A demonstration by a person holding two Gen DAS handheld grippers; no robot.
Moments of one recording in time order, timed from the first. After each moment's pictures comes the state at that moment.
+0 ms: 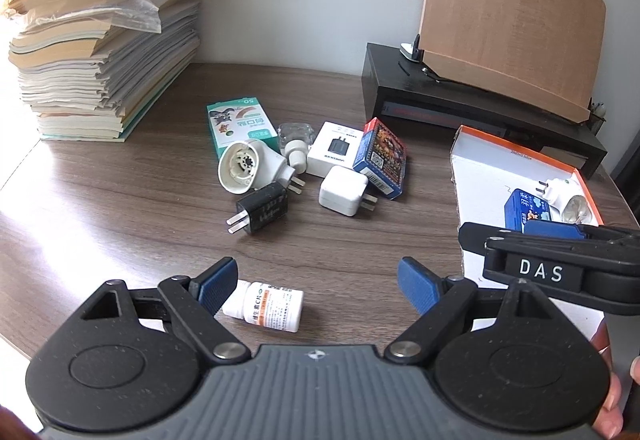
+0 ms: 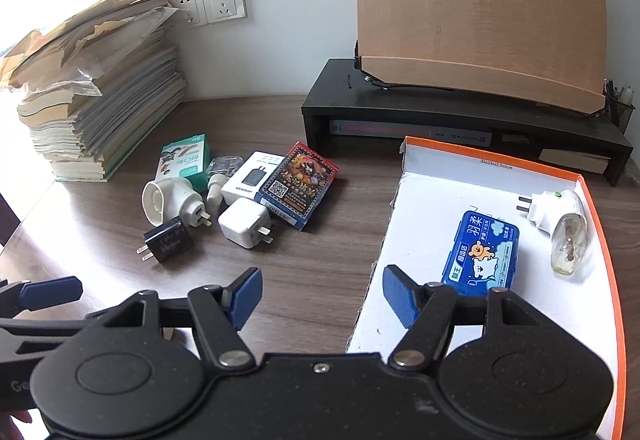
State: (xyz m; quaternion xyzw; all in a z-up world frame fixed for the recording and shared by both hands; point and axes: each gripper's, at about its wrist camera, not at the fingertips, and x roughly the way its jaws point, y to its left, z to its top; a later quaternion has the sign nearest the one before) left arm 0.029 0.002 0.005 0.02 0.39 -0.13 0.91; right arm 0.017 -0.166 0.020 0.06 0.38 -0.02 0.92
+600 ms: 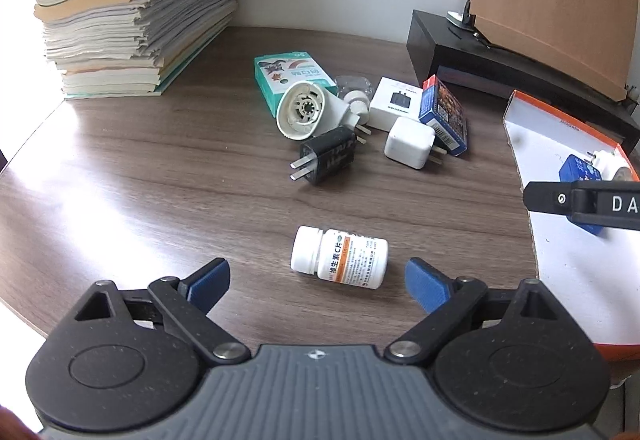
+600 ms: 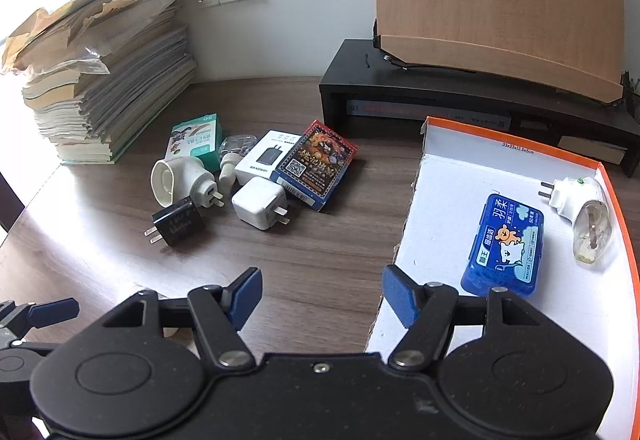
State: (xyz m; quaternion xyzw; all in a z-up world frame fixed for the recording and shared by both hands) left arm 0.037 0.039 -0.039 0.03 0.42 -0.10 0.90; right arm 0.024 -0.155 0.007 0.06 0.40 0.00 0.92
